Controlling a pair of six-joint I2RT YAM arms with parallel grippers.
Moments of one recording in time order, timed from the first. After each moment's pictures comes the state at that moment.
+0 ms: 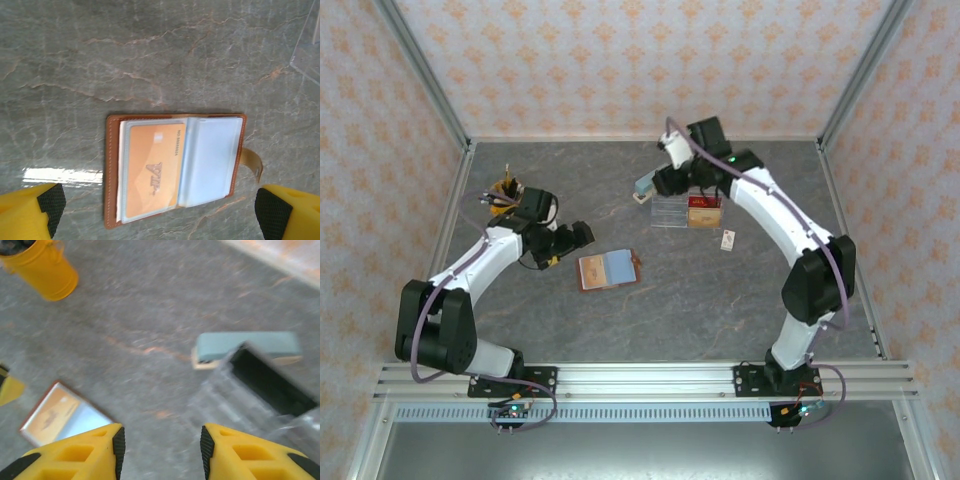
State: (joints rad) left arm -0.15 1.41 0.92 -0.67 0.30 -0.65; right arm 0.50 1.74 1.64 -0.71 -0.29 -0.09
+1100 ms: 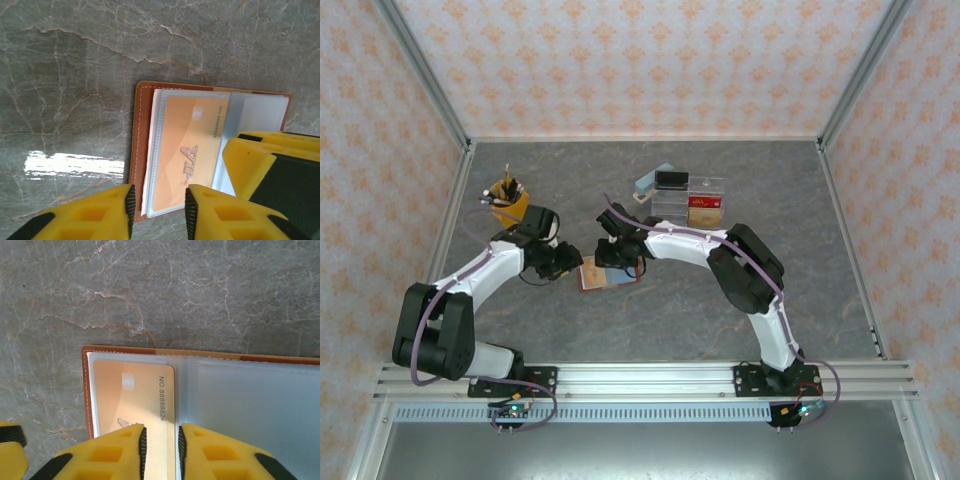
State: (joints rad) left arm -0.17 1.40 0.78 -0.58 0.32 -0.67; right arm 0.87 2.09 1.49 -0.44 -0.22 0.80
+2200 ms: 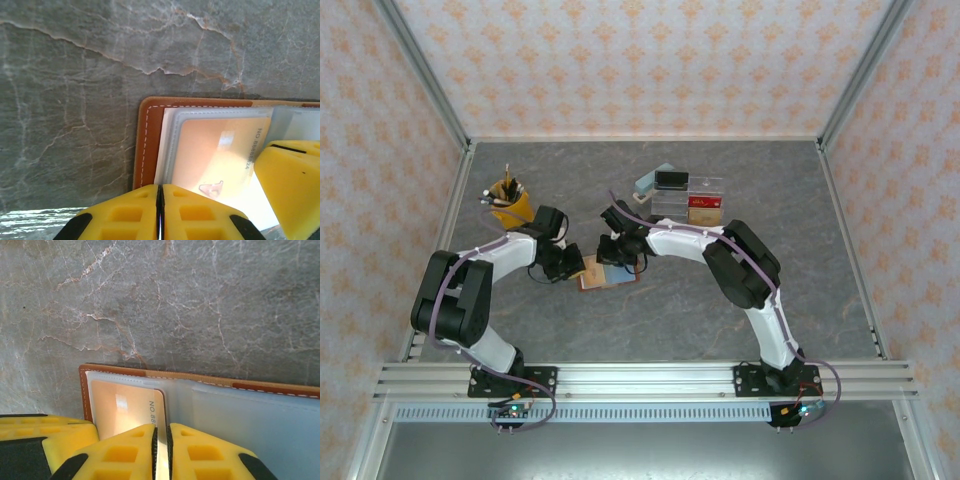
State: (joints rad) left arm -0.18 1.59 0.81 -0.51 0.34 -0.67; right arm 0.83 2.13 1.49 -0.37 -0.30 0.85
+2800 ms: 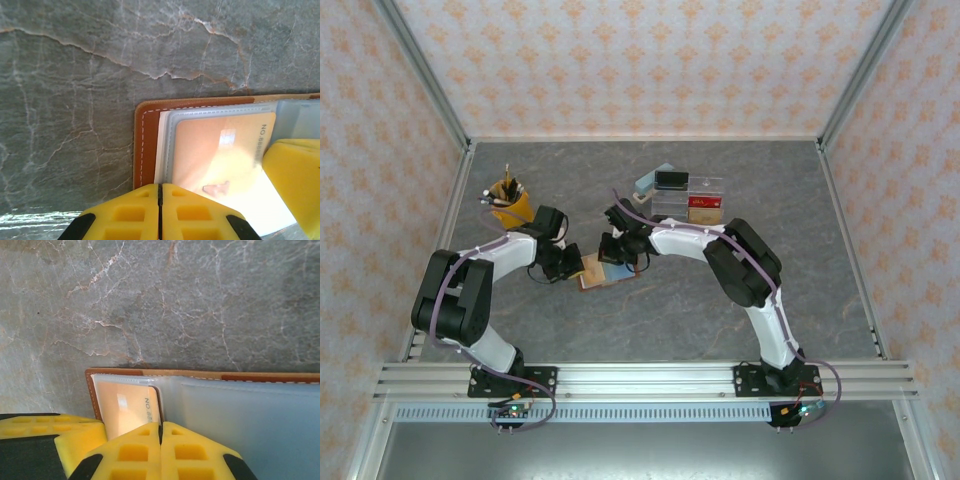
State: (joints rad) left arm -0.18 1.60 0.81 -0.51 0.33 -0.66; right arm 0.81 2.14 1.46 -0.30 -0.36 0.87
